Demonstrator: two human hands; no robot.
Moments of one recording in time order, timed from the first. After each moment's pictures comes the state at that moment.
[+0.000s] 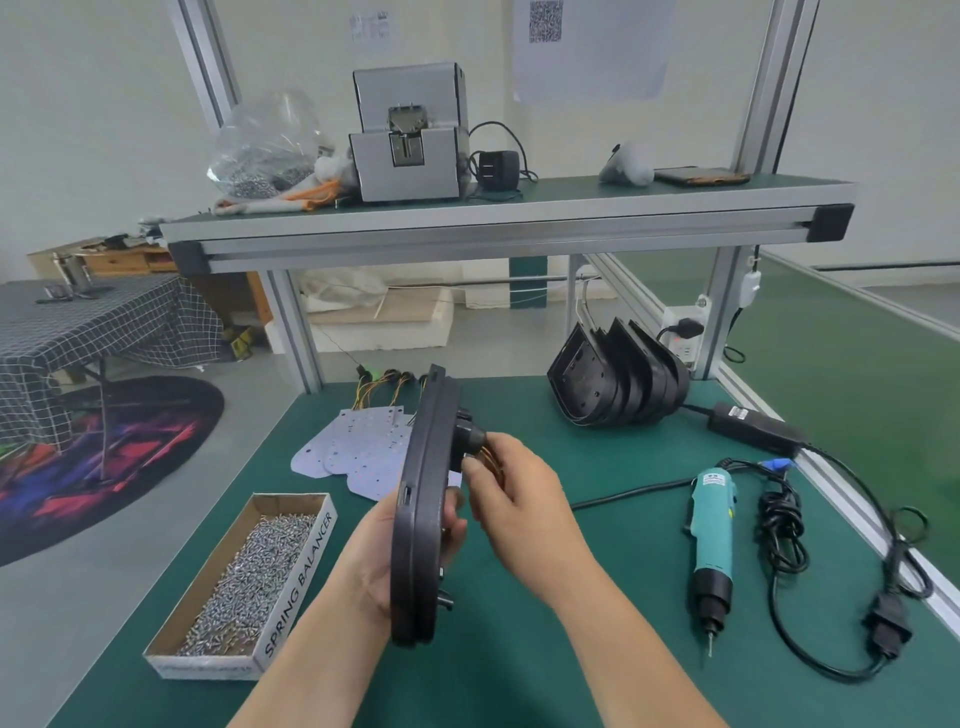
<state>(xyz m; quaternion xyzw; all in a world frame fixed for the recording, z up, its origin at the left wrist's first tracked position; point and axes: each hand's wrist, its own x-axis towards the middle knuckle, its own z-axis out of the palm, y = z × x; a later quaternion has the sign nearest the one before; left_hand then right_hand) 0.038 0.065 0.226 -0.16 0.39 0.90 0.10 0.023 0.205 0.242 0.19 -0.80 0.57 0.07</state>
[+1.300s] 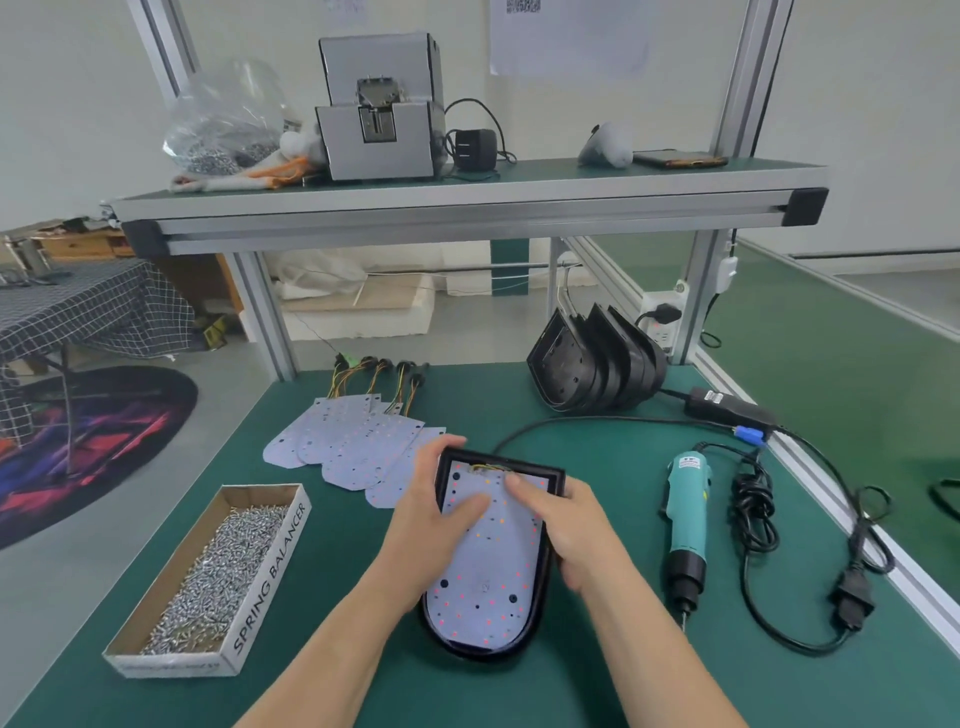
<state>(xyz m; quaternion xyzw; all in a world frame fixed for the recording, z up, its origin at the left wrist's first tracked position) 0.014 0.090 0.176 0.06 0.80 0.59 -0.11 -0.006 0.254 0.185 -0.03 -0.64 0.76 -0.09</state>
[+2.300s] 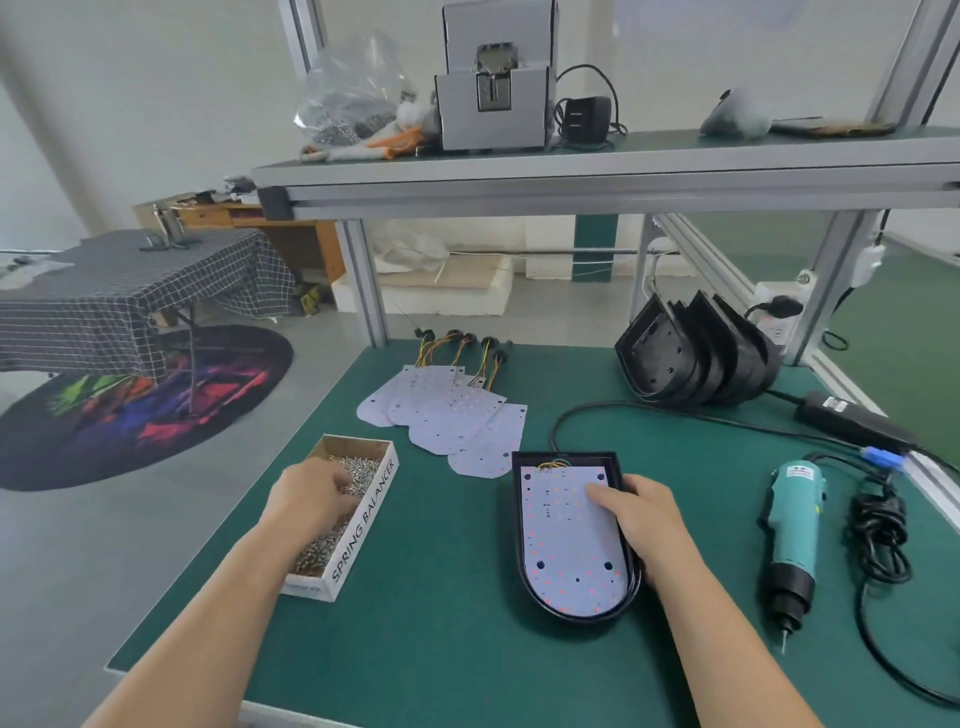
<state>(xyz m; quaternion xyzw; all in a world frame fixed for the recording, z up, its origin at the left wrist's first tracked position) 0.042 -0.090 0.177 -0.27 0.95 0.14 0.02 -0.037 0.253 0.139 -0.09 -0.77 0.63 -0.11</state>
